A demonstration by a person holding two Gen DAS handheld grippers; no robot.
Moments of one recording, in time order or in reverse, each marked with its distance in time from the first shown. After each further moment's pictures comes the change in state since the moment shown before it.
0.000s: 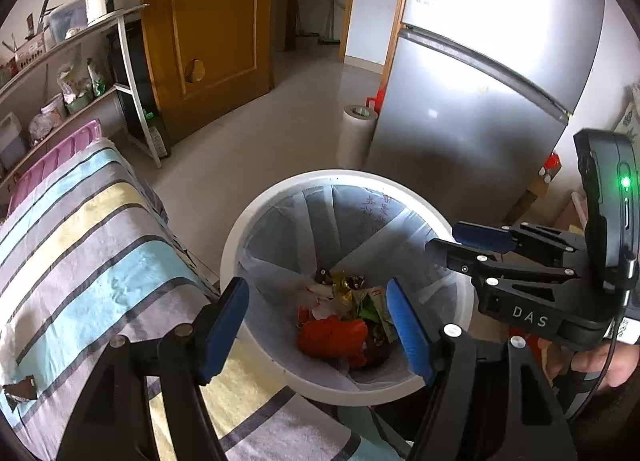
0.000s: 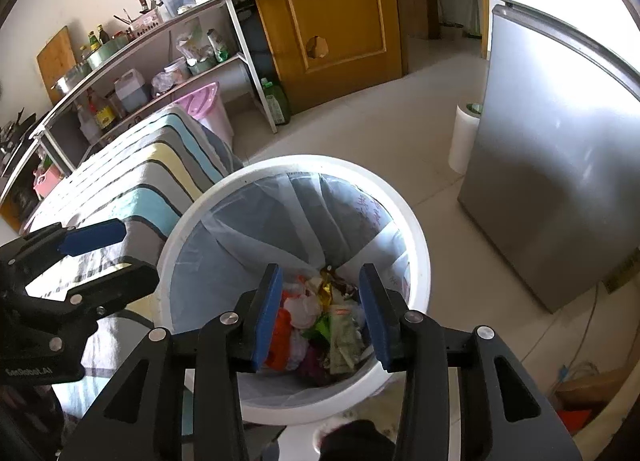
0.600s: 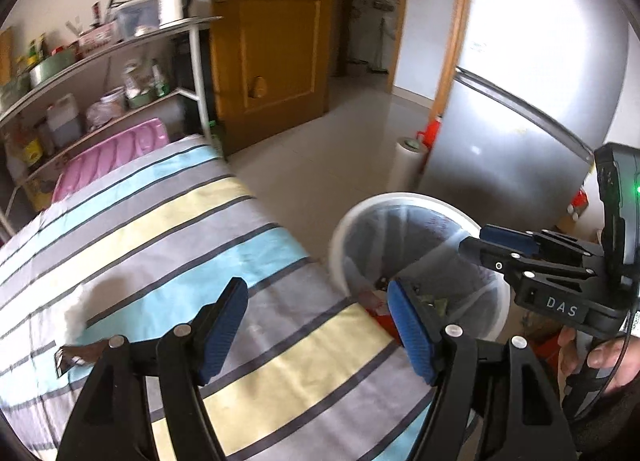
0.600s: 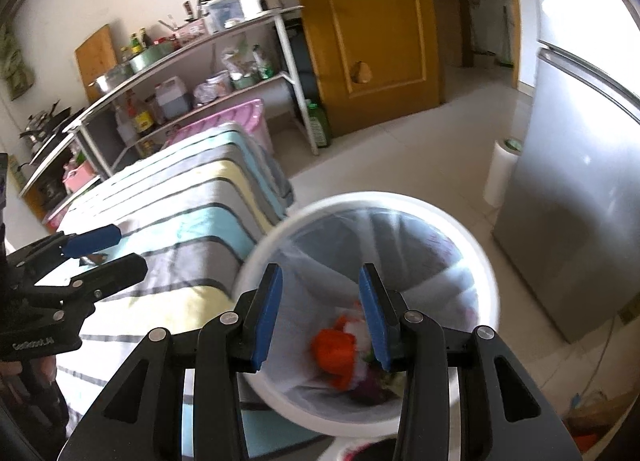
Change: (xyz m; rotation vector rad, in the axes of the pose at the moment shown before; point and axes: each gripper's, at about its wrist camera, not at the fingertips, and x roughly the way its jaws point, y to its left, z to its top) left arm -0.064 0.069 -0.027 -0.116 -0.104 0.133; right arm -0.017 0.072 0.011 -0.093 -0.078 0.114
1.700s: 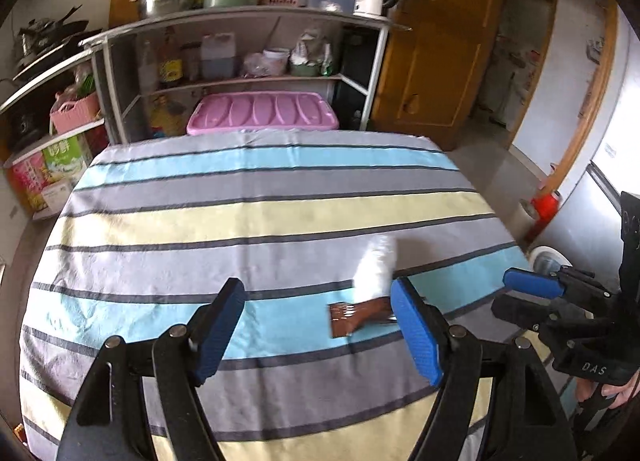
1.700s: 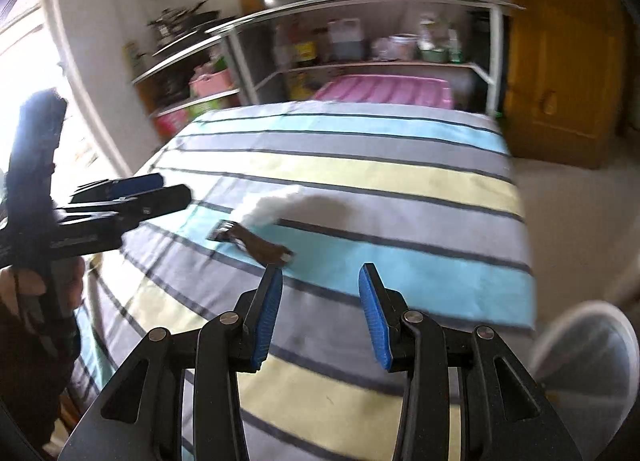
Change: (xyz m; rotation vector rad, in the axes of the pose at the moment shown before) left arm -0.067 0.222 -0.070 -0.363 -0.034 0.272; right arm 0.095 0.224 0.014 -0.423 0.160 0.406
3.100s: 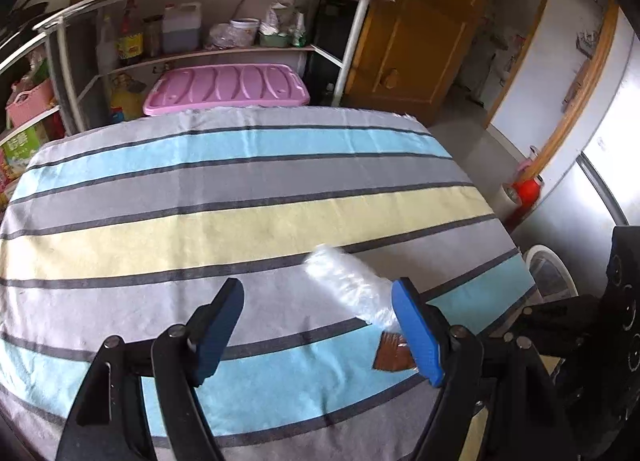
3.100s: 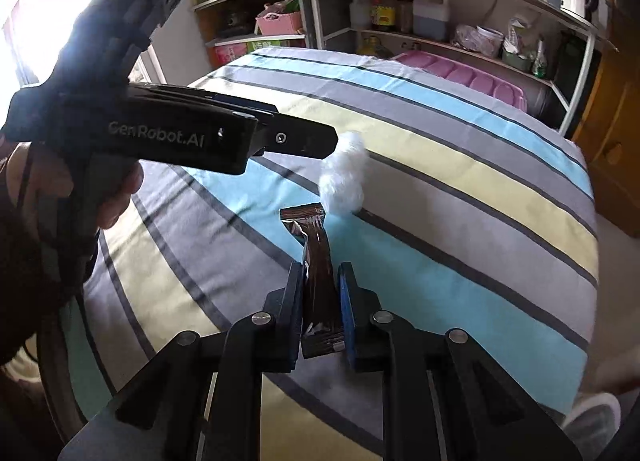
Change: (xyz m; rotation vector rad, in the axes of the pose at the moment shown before) left arm 0.063 -0.016 0.028 0.029 0.113 -0.124; right arm 0.044 0.009 -0.004 -0.238 0.133 0.051
